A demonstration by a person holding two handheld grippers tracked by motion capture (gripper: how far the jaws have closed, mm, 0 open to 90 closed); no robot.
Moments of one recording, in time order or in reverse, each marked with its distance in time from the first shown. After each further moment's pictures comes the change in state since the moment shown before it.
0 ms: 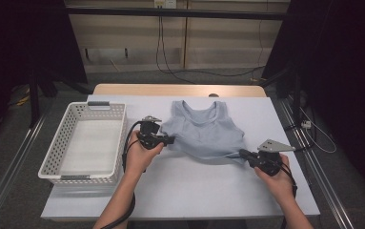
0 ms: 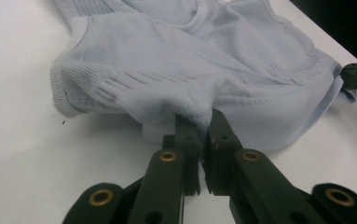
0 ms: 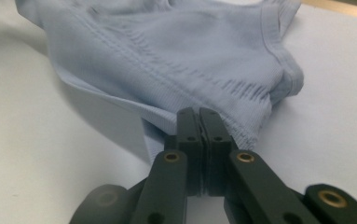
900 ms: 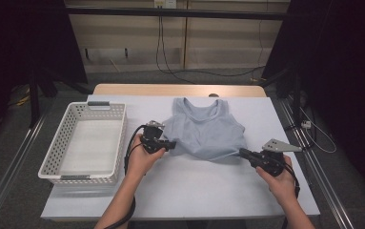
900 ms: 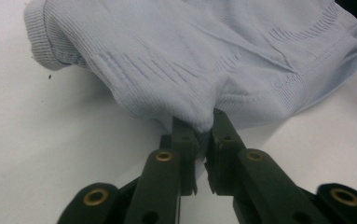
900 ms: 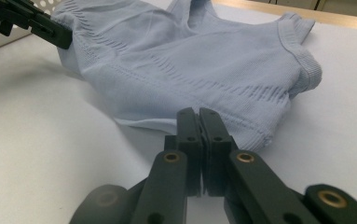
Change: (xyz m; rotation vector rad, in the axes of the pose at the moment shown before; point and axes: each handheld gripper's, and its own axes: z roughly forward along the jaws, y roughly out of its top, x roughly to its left) left arm 0.000 -0.010 0.008 0.046 0.010 0.047; right arm 0.004 0.007 -0.014 -0.070 0.054 0.066
